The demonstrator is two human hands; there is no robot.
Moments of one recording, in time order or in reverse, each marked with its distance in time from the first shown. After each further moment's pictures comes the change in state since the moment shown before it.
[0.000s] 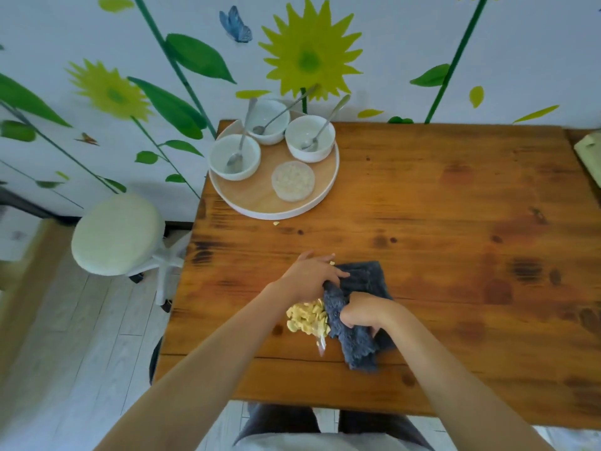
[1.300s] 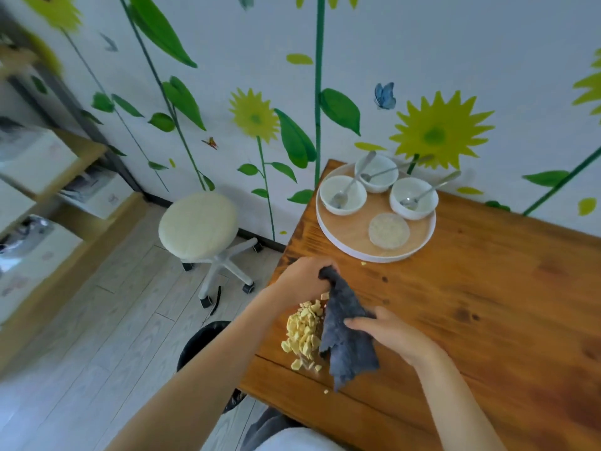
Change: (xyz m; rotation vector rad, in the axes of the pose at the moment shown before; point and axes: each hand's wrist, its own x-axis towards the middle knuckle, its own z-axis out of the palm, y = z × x) left_hand -0.149 -0.087 -0.030 -0.672 0.583 -0.314; right_hand -0.044 -0.114 0.032 0.356 0.048 -0.406
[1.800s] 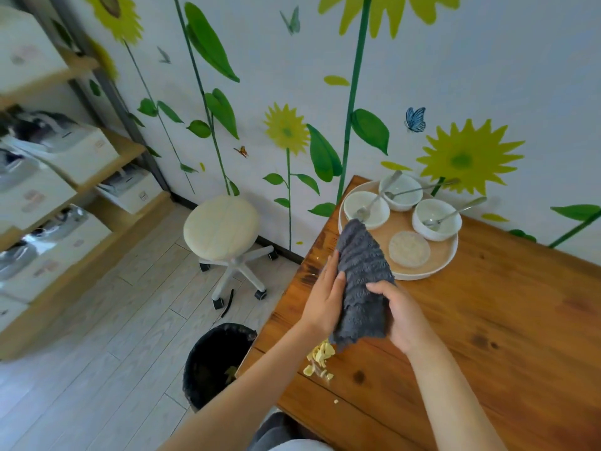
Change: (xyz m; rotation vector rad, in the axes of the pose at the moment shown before) left_hand -0.028 0.000 0.040 -0.576 0.369 -0.107; right_hand -0.003 -0.050 0.021 0.653 0.160 -0.239
